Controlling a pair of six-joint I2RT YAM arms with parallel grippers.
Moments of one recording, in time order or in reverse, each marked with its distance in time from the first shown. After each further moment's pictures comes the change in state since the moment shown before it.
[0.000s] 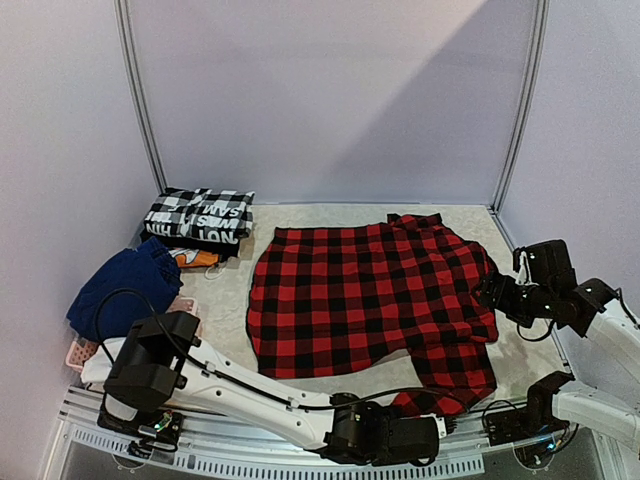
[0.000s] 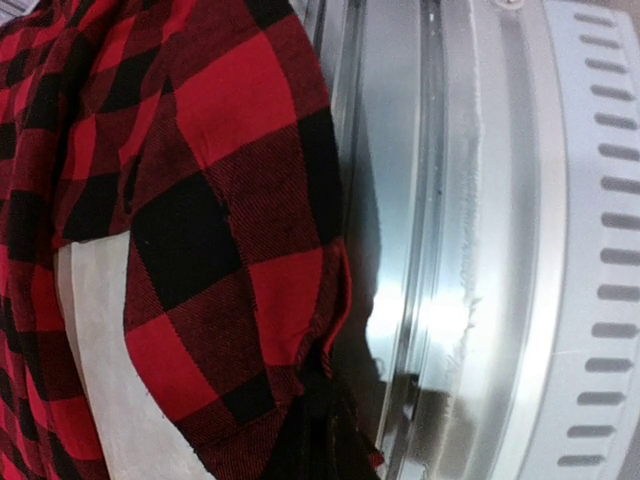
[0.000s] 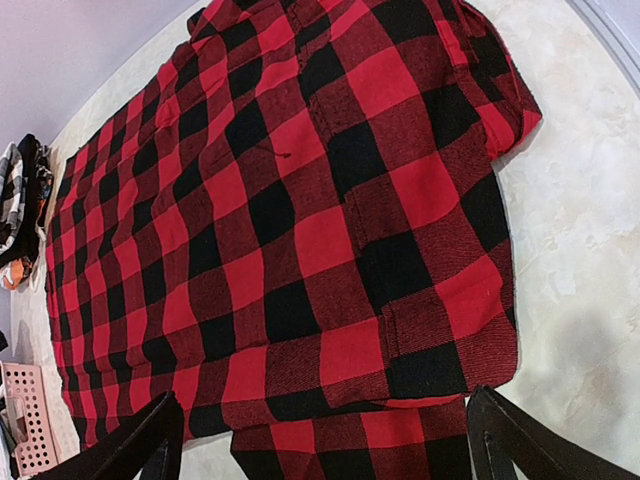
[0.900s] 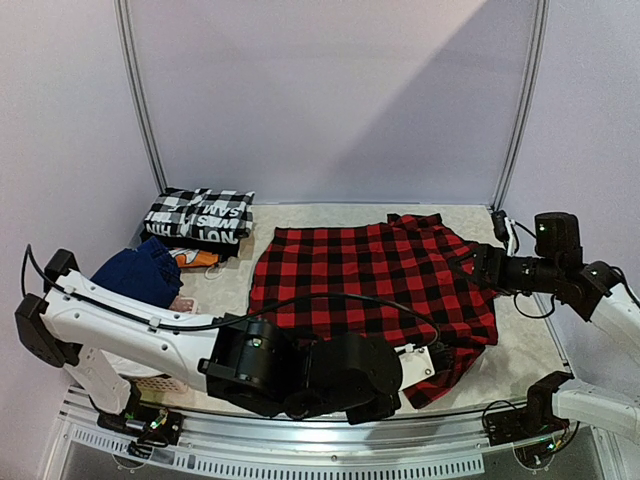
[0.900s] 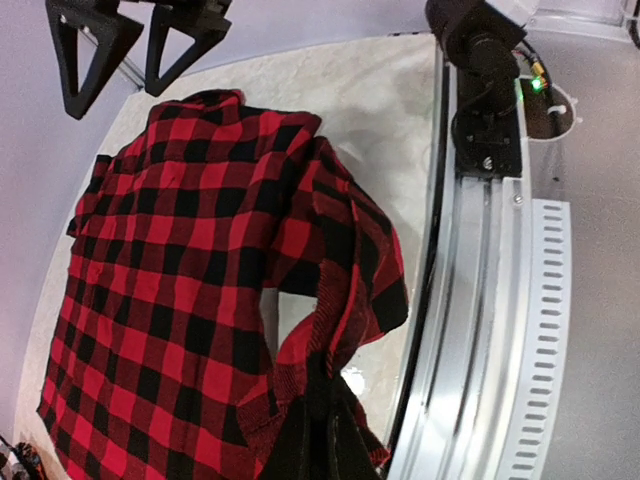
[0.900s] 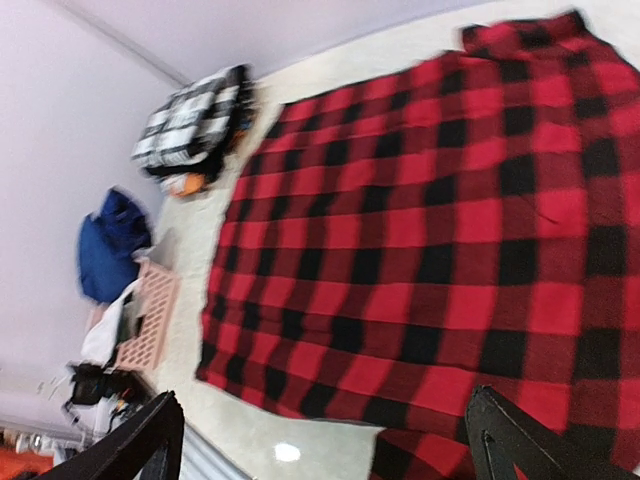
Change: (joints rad) left arm 0.035 -0.465 -0.100 -0.046 -0.050 0.068; right arm 0.009 0.060 0.128 0.161 -0.398 -0.139
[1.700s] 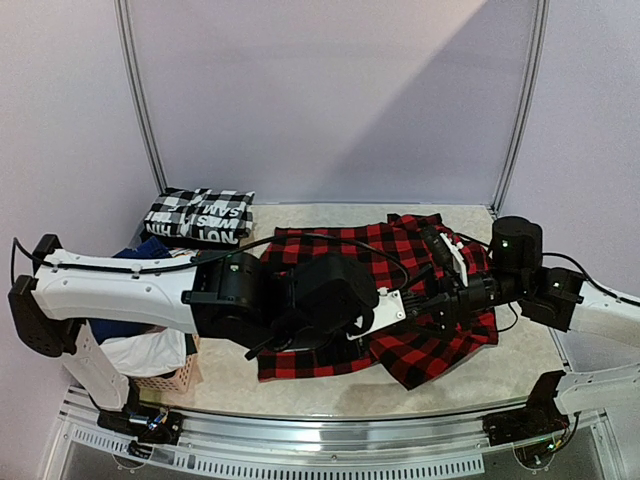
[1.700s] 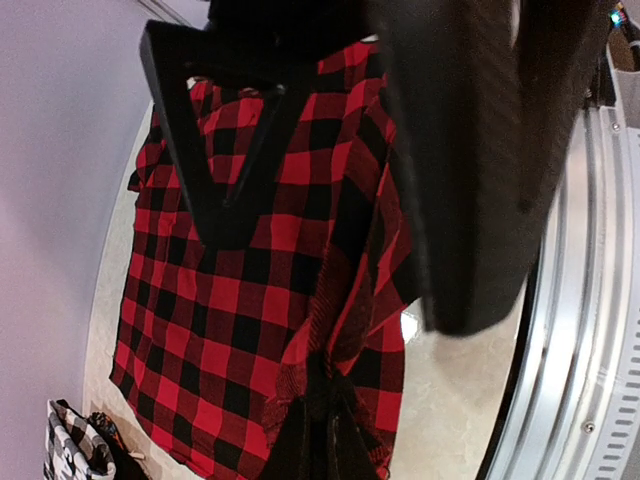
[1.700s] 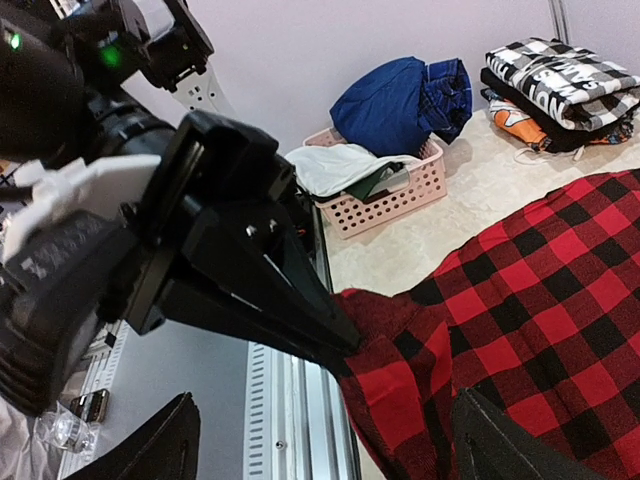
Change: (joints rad) left arm 0.176 -0.054 0.088 -0.254 0.015 0.175; right arm 0.459 0.150 -0.021 0.446 -0.400 -0.314
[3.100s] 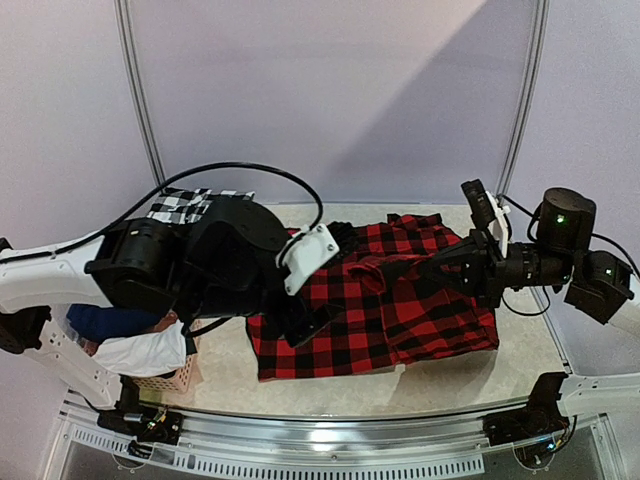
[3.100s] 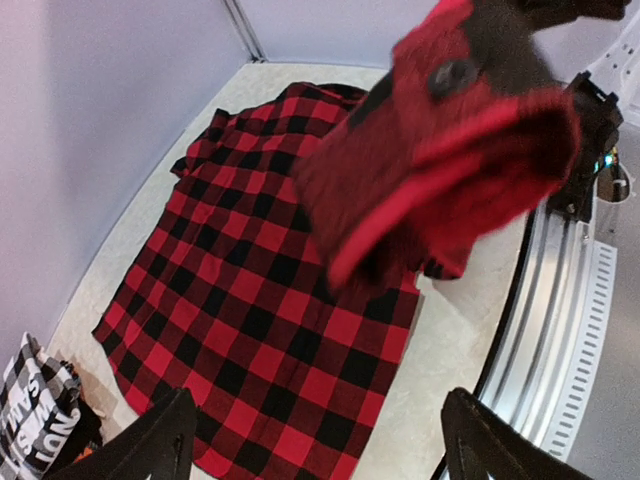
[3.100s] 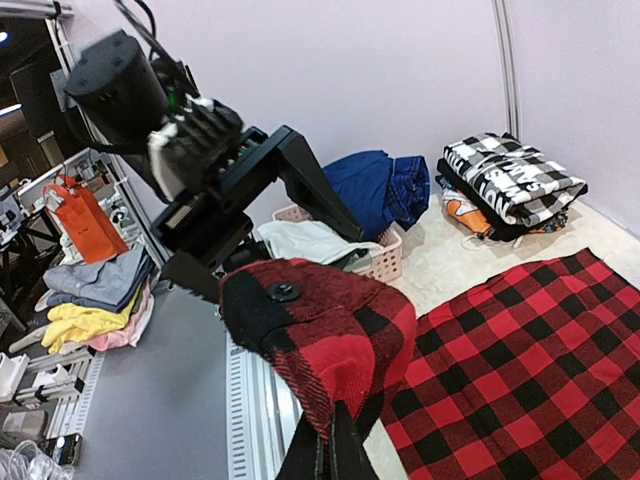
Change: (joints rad) left arm 0.042 -0.279 -0.094 0.004 0.022 -0.208; right arm 0.060 -0.134 0.192 -0.184 0.212 -0.035
